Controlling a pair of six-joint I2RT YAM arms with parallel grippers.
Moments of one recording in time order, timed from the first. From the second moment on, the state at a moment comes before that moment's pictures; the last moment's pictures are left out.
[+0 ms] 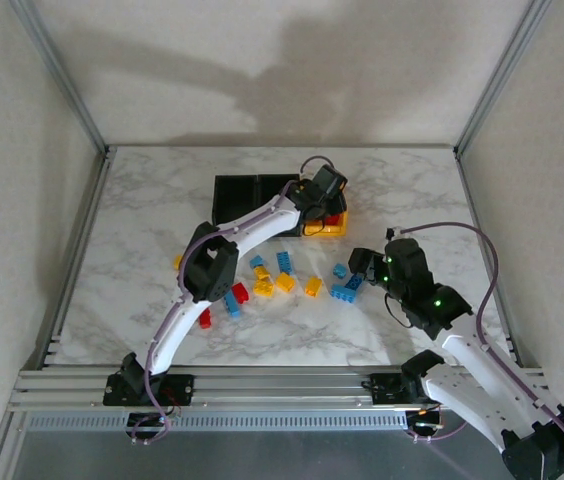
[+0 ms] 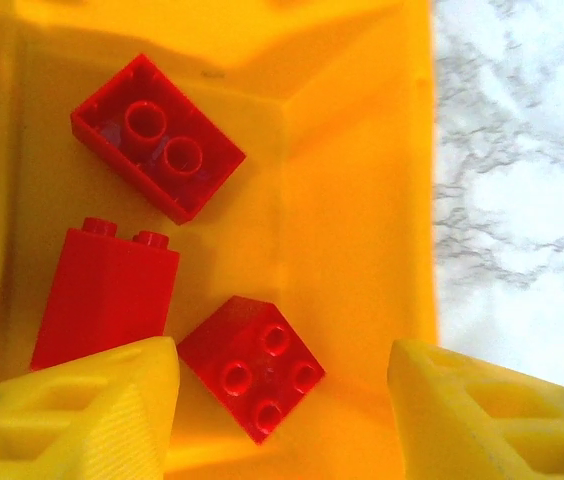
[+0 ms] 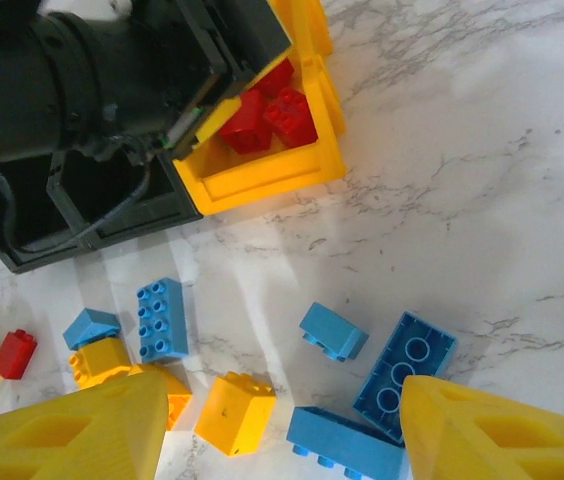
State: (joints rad) left arm -0.75 2.44 2.17 -0.55 -0.16 -0.90; right arm 0.54 0.77 0.65 -0.51 0.13 0.66
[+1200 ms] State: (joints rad) left arm -0.66 1.17 0.92 -0.72 -0.31 -0.96; right arm 0.71 1.14 0.73 -0.21 -0.11 0.58
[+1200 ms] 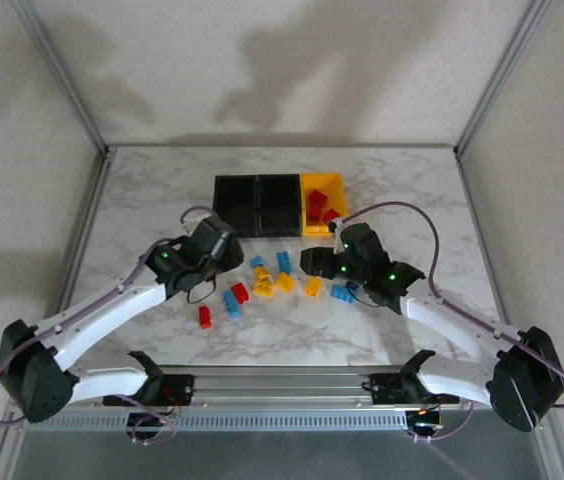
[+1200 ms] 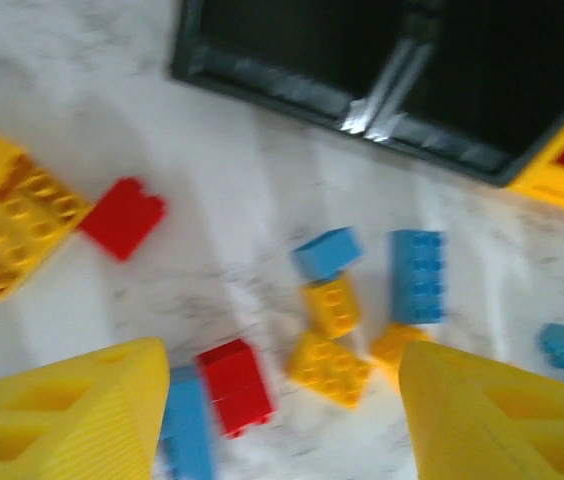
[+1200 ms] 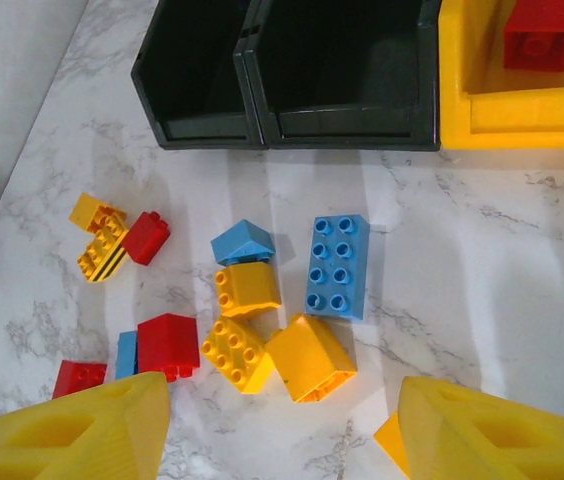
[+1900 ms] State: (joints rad) left arm -0.63 1.09 0.55 -0.75 -0.25 -1.12; right arm 0.71 1.21 0.73 -0.17 -0.13 0.58
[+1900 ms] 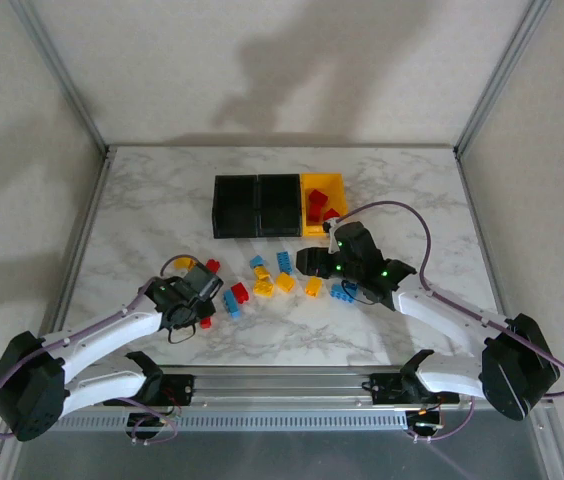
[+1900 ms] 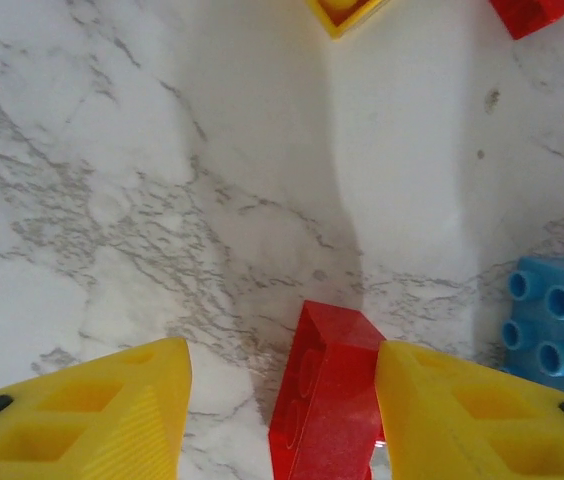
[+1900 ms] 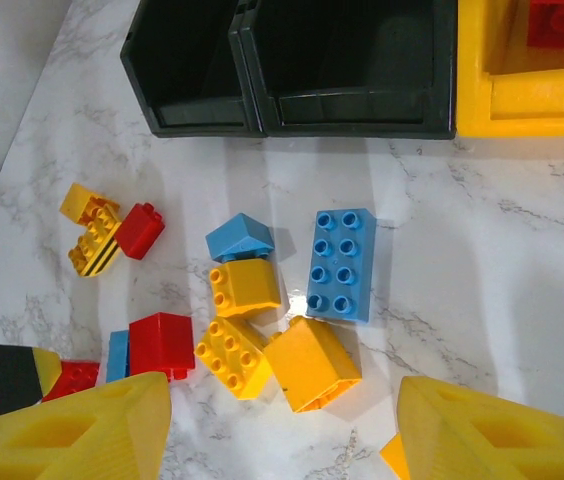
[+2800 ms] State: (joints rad) left arm -0.63 1.16 0.61 -0.67 -0.20 -1.10; right arm 0.71 1.23 0.73 -0.17 -0.13 0.58
